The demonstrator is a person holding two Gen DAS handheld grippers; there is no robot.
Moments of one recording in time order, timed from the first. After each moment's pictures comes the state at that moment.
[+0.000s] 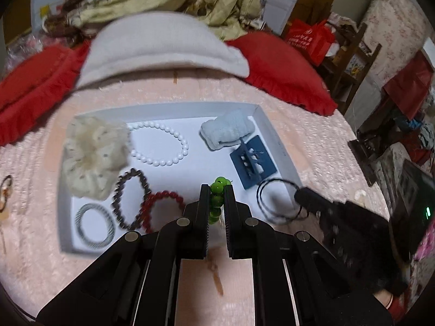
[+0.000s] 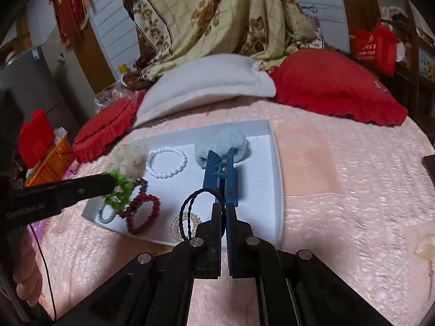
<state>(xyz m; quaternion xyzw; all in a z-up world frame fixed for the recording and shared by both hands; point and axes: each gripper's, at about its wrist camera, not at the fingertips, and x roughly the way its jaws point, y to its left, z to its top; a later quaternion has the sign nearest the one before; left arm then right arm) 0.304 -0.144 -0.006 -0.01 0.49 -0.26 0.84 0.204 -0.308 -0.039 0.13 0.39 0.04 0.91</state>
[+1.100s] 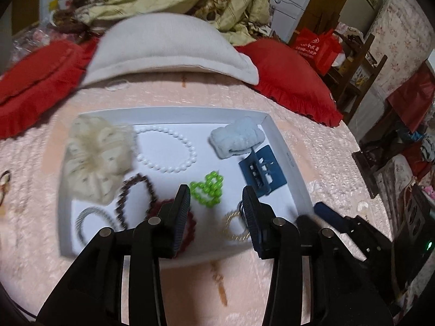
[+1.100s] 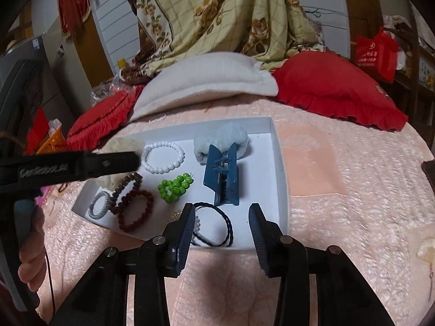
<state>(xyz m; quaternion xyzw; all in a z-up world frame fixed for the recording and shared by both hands) 0.296 -0.128 0.002 -0.02 0.47 -0.23 0.85 0.193 -0.299 -0.038 0.11 0.37 0.03 0.92</state>
